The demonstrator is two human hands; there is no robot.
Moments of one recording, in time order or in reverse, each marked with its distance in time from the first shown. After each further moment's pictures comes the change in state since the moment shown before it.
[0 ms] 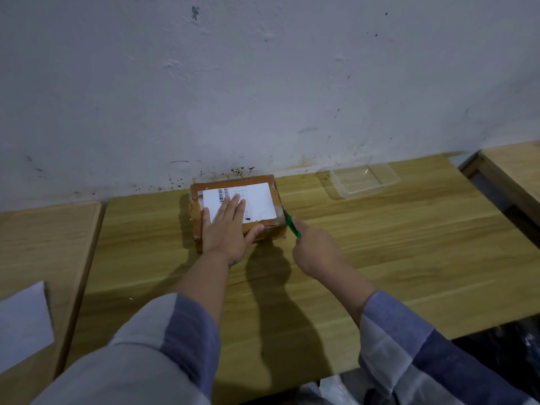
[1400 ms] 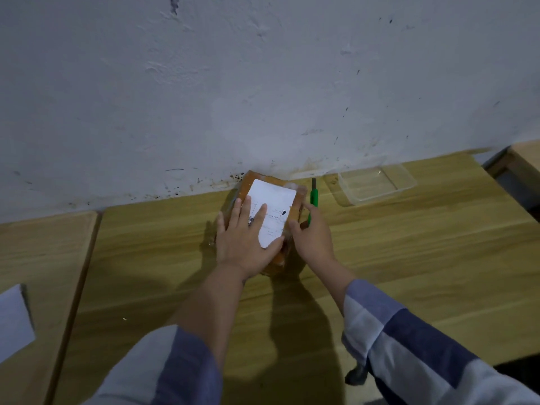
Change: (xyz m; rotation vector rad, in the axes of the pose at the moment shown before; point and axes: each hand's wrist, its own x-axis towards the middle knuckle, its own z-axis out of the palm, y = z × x) left_hand 0.020 0.029 0.006 -0.019 0.021 0.022; right_hand 0.092 0.018 0.034 0.608 0.241 0.030
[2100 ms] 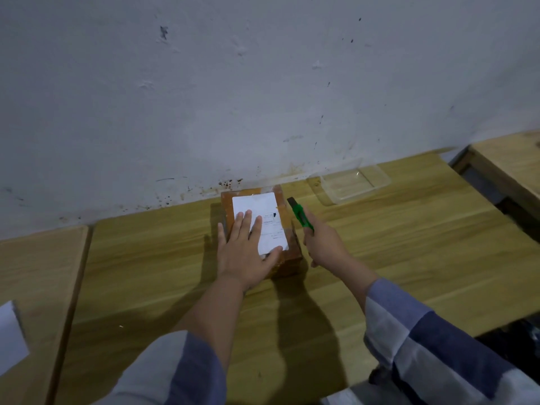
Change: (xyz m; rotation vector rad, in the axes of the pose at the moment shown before) left_hand -0.023 0.014 0.004 0.018 -0.005 0.079; right_hand -0.024 -0.002 -0.050 -0.285 -0.163 0.054
